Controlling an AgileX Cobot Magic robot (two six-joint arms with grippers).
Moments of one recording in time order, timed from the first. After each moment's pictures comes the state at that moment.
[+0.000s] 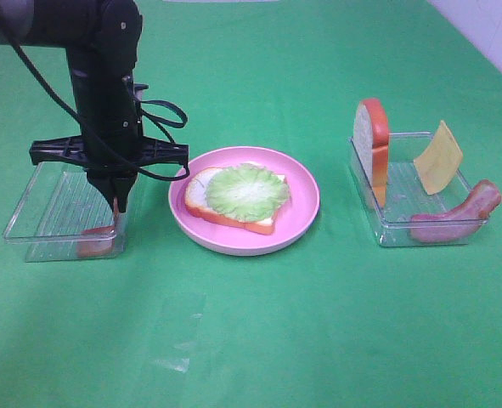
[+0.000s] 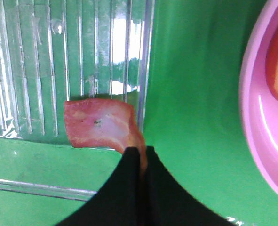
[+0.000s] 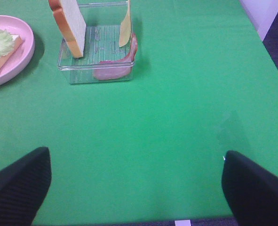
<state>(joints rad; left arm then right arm) -0.46 2.17 -1.66 0.08 1.15 -0.59 0.06 0.00 -0.46 -0.05 1.11 0.14</state>
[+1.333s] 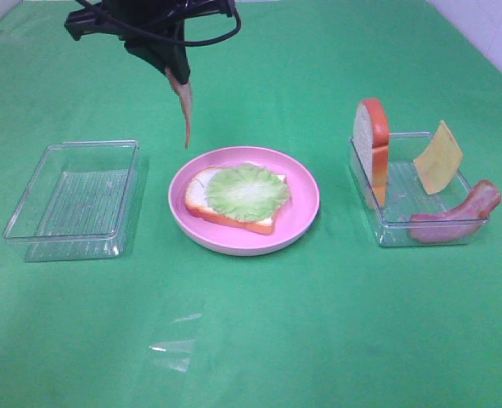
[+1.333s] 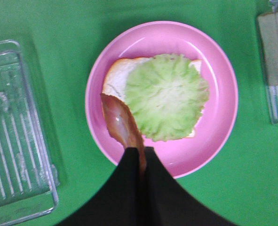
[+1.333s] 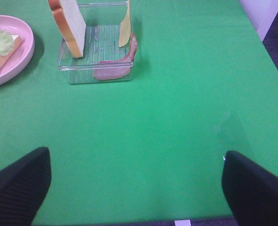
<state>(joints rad) -0.48 2.05 -1.99 -0.16 1.15 -0.29 0.06 0.00 -0.46 -0.05 1.11 0.14</state>
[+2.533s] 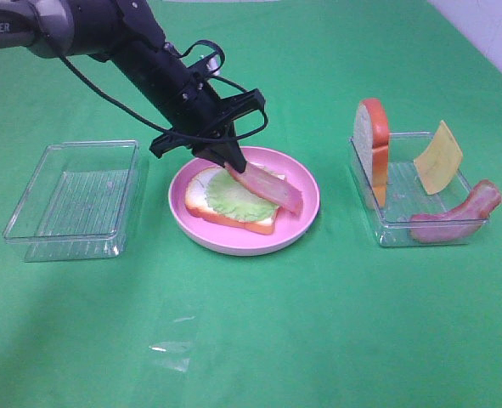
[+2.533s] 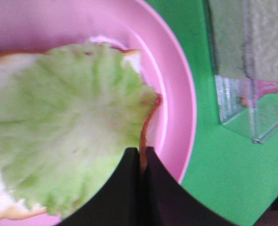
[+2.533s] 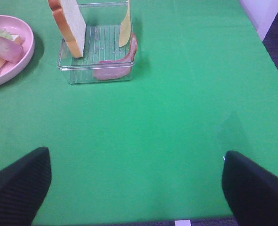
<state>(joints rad) -0.40 2.40 -1.99 -0.63 1.01 -0.01 0.06 0.00 -0.46 -0.05 1.11 0.14</state>
